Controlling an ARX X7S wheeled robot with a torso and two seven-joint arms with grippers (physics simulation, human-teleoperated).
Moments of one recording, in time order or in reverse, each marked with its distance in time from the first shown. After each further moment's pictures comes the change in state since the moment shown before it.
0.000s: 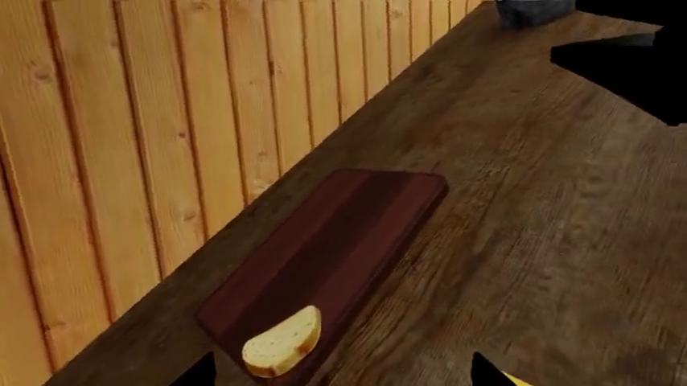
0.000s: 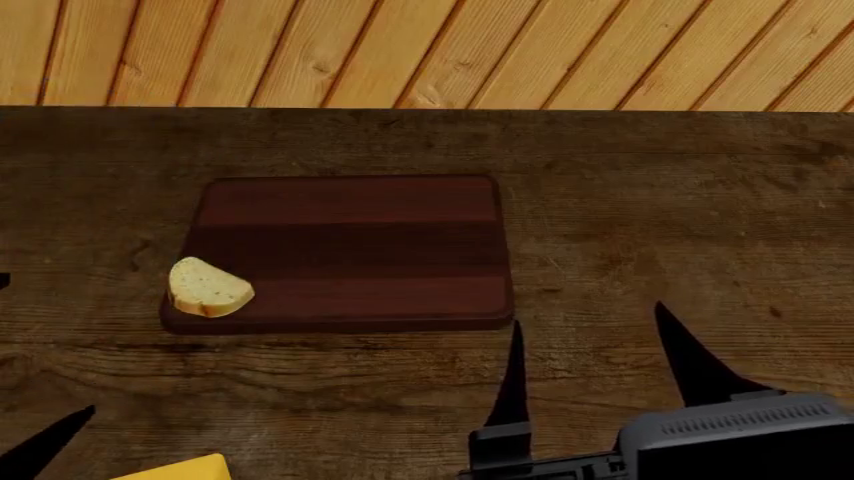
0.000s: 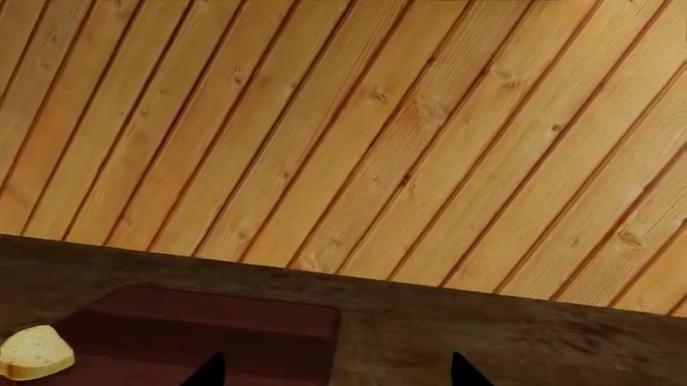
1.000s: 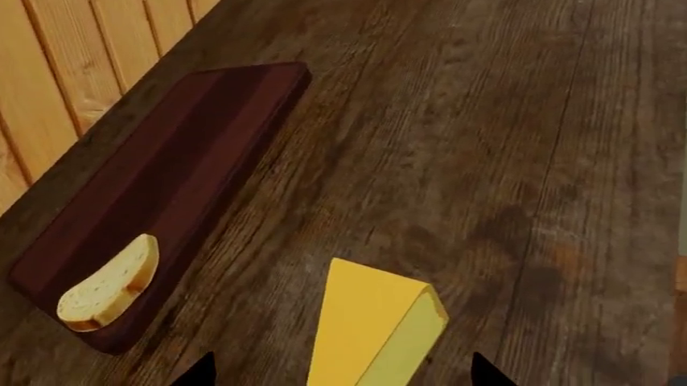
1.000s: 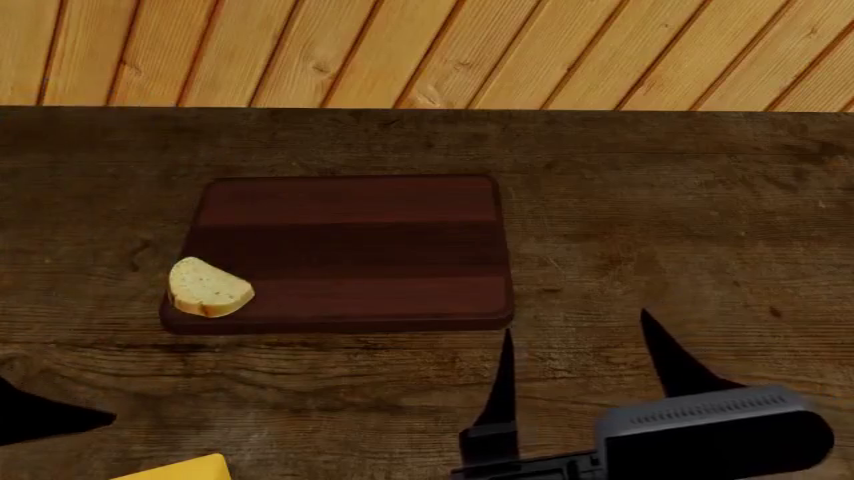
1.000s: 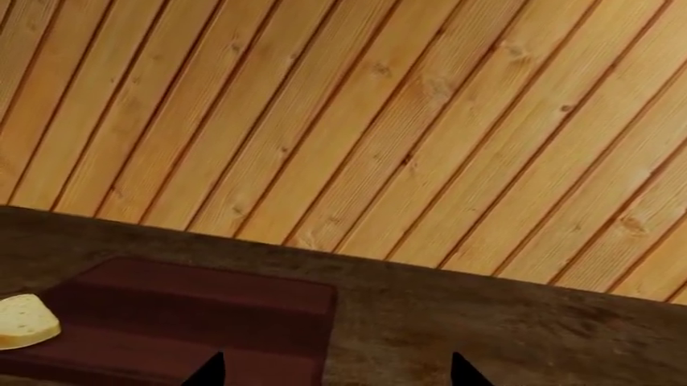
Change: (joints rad) left arm -0.057 0.087 0.267 -0.025 0.239 -0.084 0.204; right arm 0.030 -0.003 -0.057 0.071 -0.041 -0.004 0.011
